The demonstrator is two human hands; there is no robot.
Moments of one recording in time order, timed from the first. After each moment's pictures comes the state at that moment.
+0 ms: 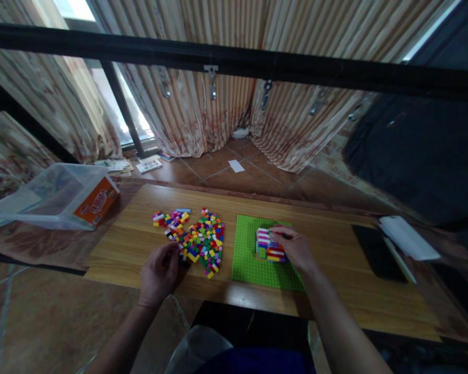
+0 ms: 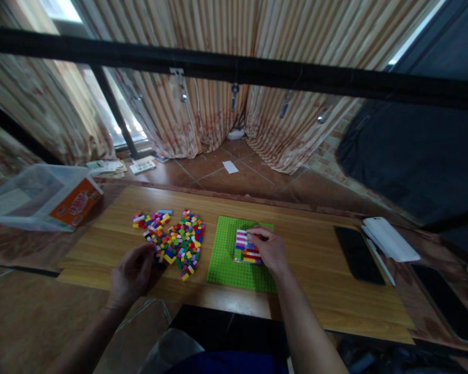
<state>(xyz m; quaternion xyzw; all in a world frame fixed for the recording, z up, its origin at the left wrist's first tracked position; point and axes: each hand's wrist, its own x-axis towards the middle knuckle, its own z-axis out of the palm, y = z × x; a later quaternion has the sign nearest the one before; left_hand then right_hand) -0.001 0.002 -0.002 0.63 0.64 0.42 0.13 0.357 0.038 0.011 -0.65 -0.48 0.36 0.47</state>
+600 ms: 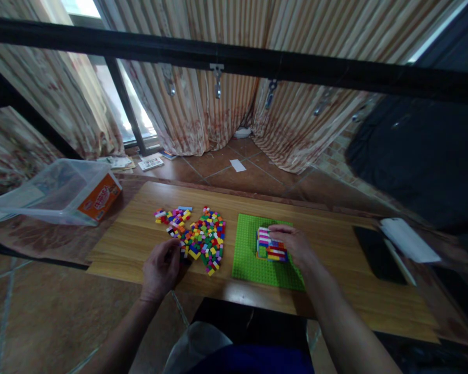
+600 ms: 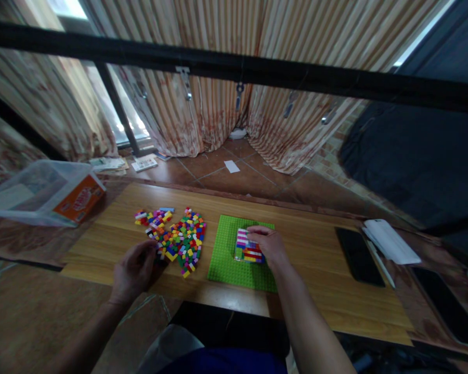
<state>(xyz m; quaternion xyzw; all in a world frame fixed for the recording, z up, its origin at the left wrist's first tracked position) 0.000 0.002 -0.001 0.63 0.65 0.41 0.14 0.349 0.045 0.026 -0.65 -0.34 0.50 0.47</state>
